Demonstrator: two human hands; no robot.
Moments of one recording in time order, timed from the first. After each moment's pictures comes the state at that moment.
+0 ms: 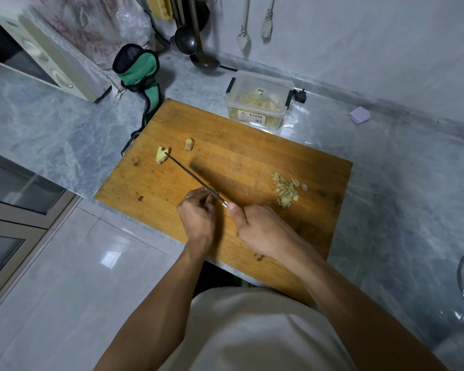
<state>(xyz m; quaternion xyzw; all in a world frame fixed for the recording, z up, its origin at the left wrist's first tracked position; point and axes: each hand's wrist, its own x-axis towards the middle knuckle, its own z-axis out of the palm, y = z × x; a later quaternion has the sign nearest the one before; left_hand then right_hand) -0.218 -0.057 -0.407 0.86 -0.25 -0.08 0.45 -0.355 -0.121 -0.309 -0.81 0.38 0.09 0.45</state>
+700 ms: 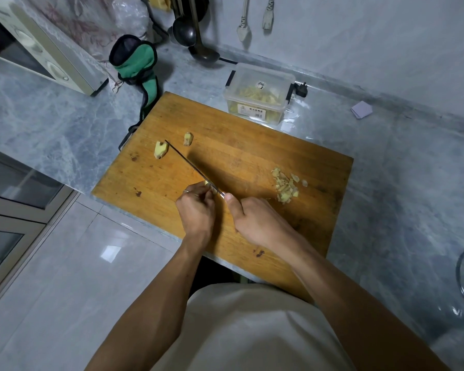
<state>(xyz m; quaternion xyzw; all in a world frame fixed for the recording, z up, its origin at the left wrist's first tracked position) -0.217 -0.059 -0.401 0.86 -0.25 -0.09 0.43 -0.343 -0.126 -0.320 -0.80 0.38 0.08 0.45</state>
